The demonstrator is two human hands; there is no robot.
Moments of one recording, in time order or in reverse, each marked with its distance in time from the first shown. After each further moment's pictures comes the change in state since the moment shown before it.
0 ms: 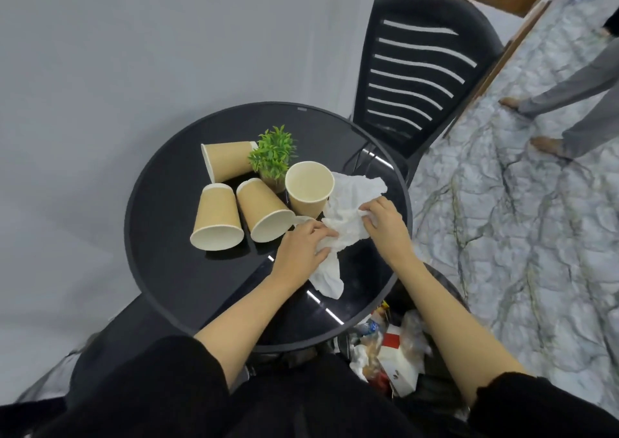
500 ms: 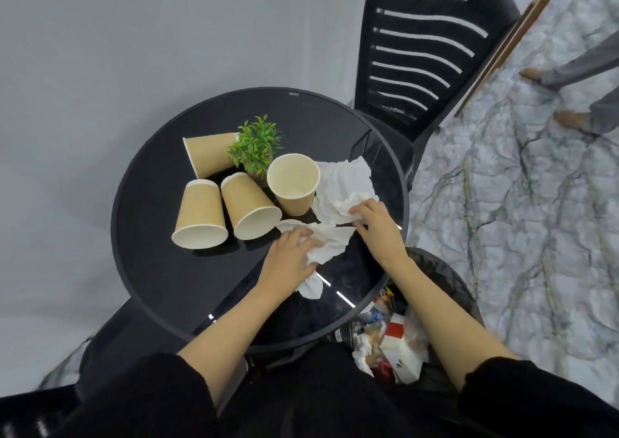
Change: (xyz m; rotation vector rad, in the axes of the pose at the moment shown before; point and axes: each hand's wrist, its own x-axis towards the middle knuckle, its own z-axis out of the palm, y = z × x) left_hand -0.010 -0.005 0.020 0.129 -0.113 -0.073; right_hand -0.001 0.033 0.019 -0.045 -0.113 -0.036
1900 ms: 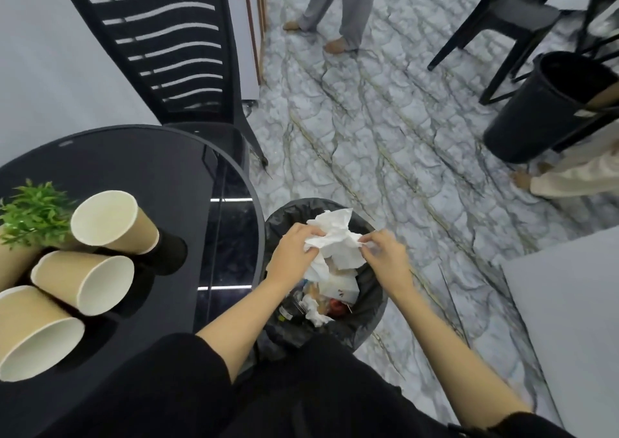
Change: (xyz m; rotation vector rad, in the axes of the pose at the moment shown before) left_hand -0.010 0.153 0.085 -0.351 -0.410 0.387; right_hand -0.260 0.047 -0.040 0.256 0.562 0.842
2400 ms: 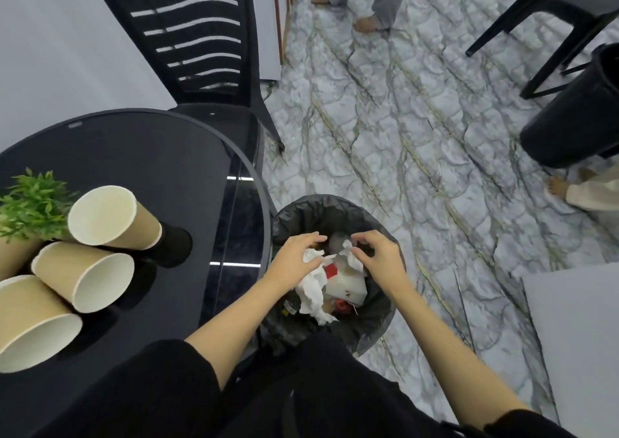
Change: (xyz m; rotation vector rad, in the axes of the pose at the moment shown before) left_hand 0.024 -0.029 0.000 0.060 -0.168 -0.091; right_hand 0.046 0.005 0.023 -0.031 -0.245 -0.063
